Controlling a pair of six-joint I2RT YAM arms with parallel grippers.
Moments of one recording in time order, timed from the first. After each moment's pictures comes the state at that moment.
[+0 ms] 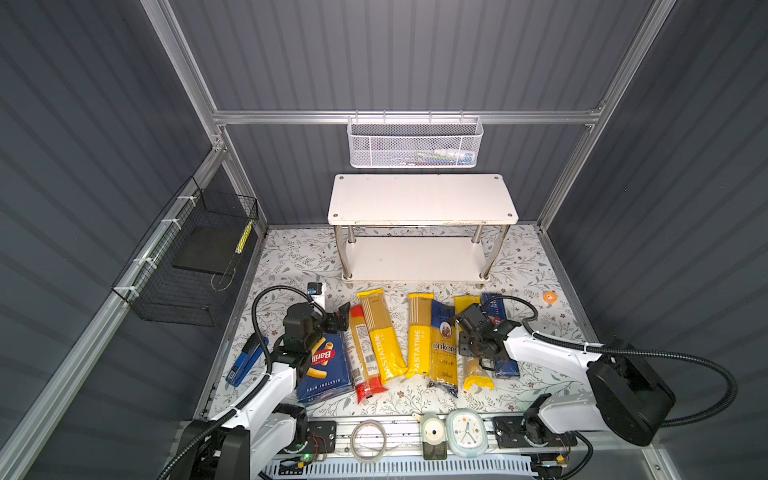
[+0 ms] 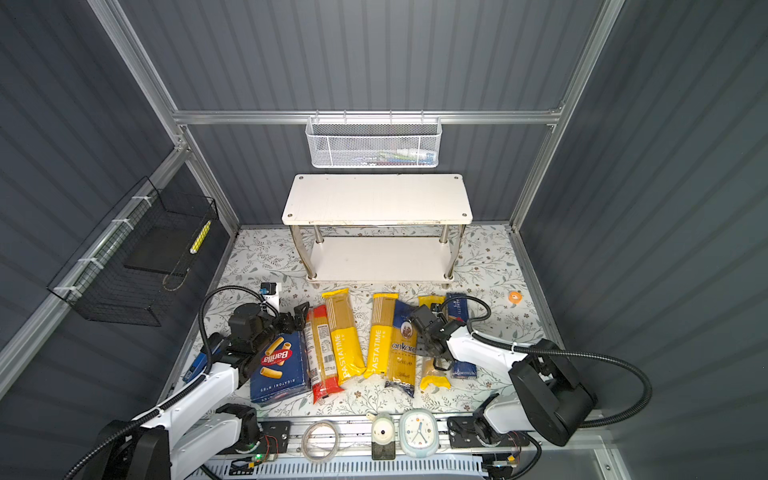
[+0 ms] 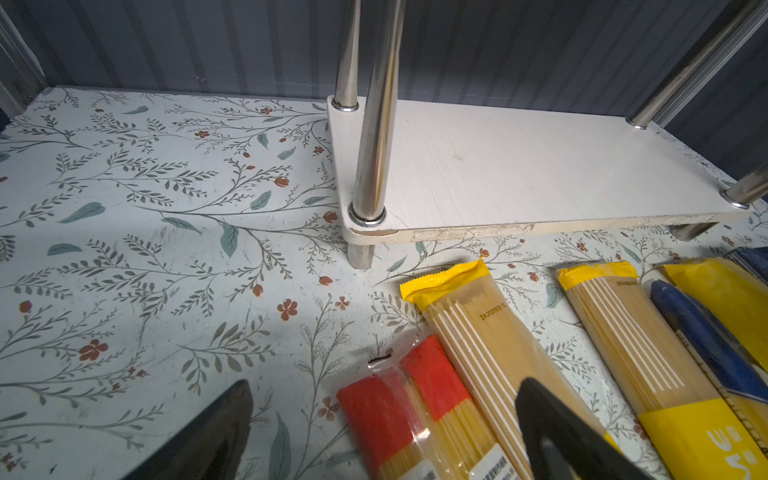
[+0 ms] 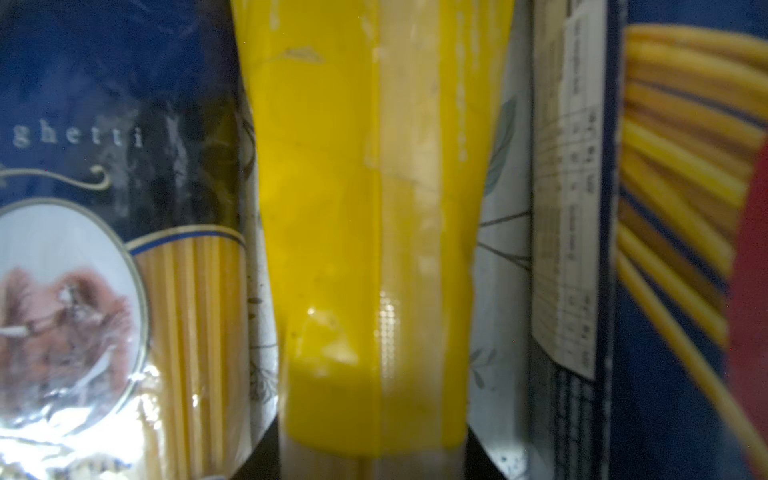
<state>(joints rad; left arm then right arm) -0.22 1.01 0.32 0.29 0.12 -0.12 0.65 1.37 0.61 -0.49 0.24 0.71</state>
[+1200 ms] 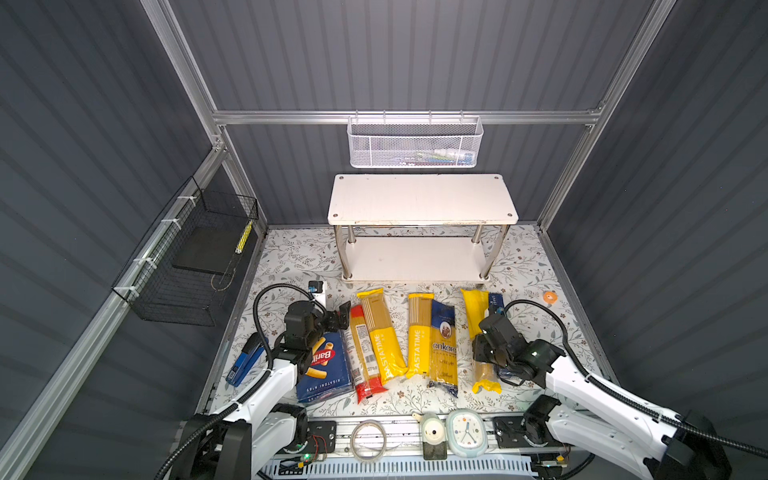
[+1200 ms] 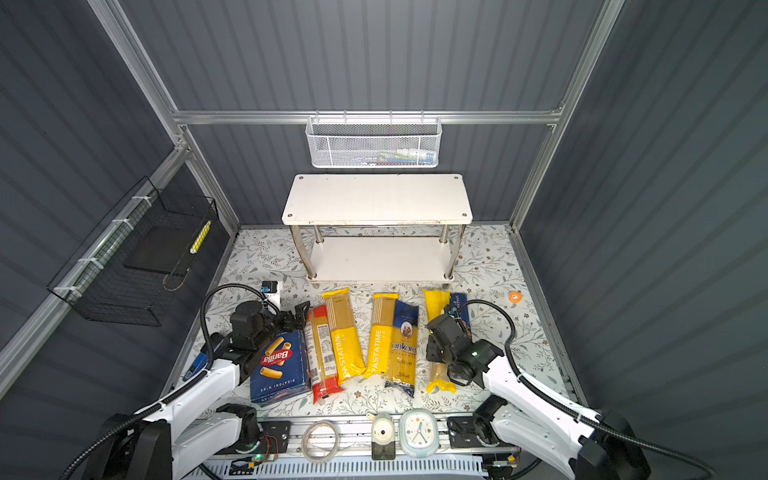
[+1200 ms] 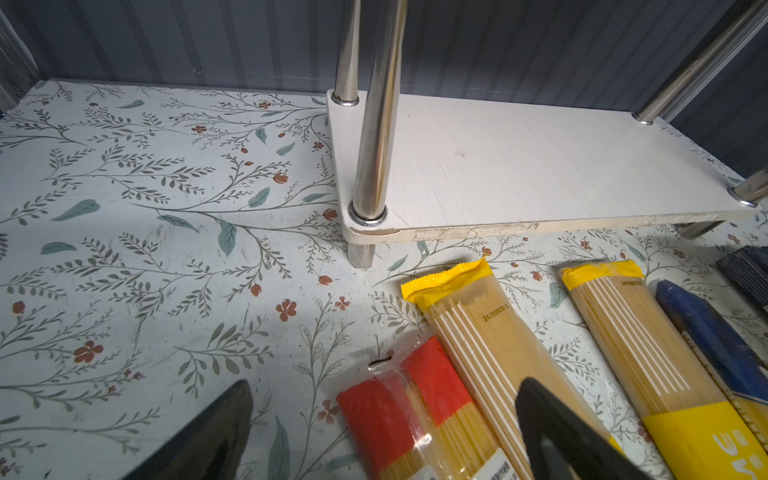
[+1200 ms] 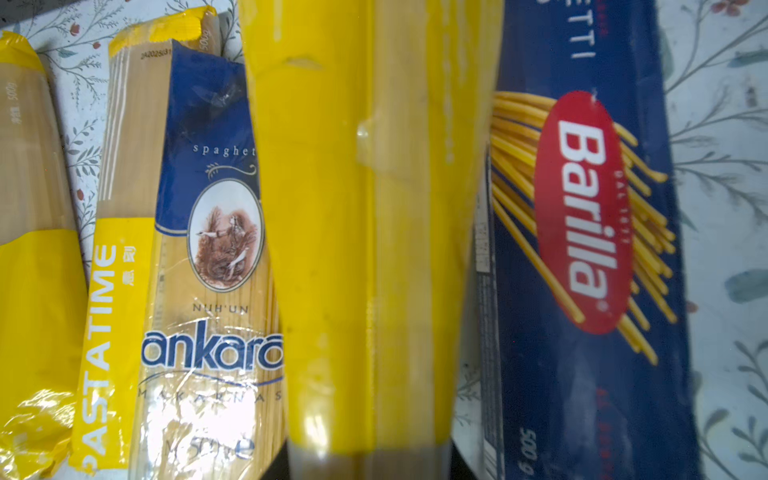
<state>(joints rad) -0.22 1.04 0.34 0.28 0.12 -0.12 0.65 0.90 0.50 -0.60 0.20 0.71</state>
